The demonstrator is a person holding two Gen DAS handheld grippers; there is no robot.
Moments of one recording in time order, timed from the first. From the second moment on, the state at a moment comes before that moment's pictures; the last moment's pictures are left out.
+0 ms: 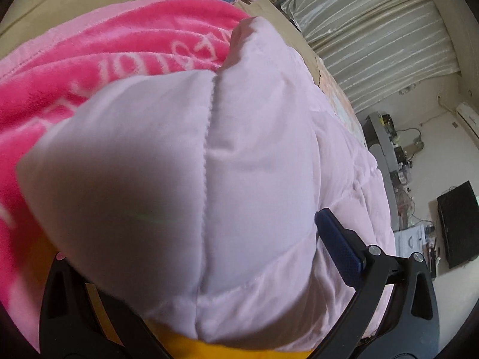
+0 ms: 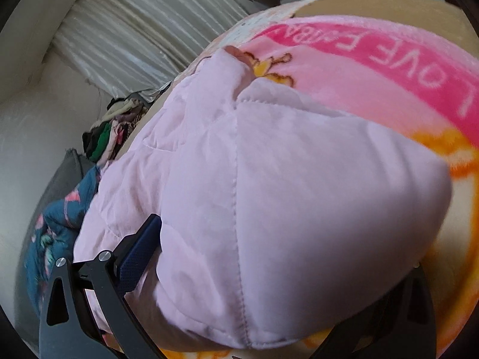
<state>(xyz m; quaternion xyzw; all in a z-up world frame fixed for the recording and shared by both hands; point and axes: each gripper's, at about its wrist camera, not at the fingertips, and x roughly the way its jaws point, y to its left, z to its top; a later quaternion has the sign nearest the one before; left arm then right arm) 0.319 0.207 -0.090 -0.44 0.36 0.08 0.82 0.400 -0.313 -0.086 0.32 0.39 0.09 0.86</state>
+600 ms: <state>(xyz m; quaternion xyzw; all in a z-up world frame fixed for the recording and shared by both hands) 0.329 0.182 -0.050 -0.32 0.36 0.09 0.87 0.405 -0.295 -0.058 0.22 0.36 0.15 0.89</state>
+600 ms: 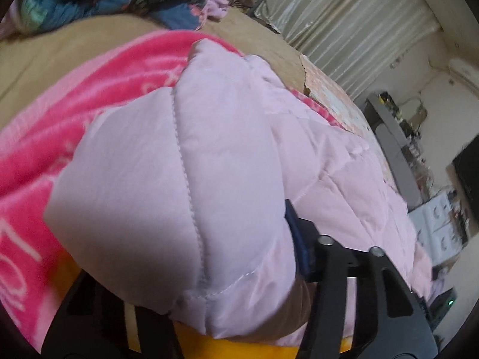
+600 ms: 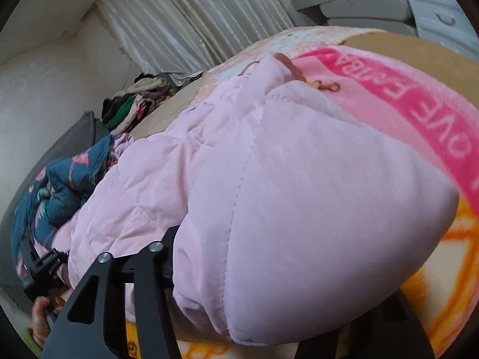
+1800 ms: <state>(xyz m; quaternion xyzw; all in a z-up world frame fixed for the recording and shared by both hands) 0.242 0.144 0.047 -0.17 0.30 0.08 0.94 0.296 -0.266 0.046 0.04 0.28 0.22 0.93</state>
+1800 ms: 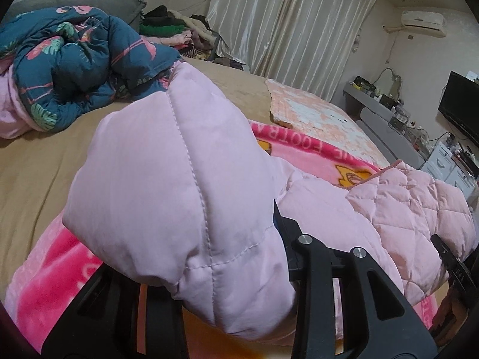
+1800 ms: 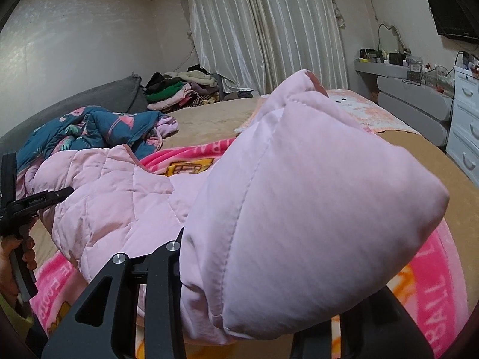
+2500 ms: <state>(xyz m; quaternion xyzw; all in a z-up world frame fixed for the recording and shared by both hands) 0.150 0.135 0.020 -0.14 0.30 0.08 0.94 0.207 -0.266 0.030 0.03 0.30 0.20 0.93</state>
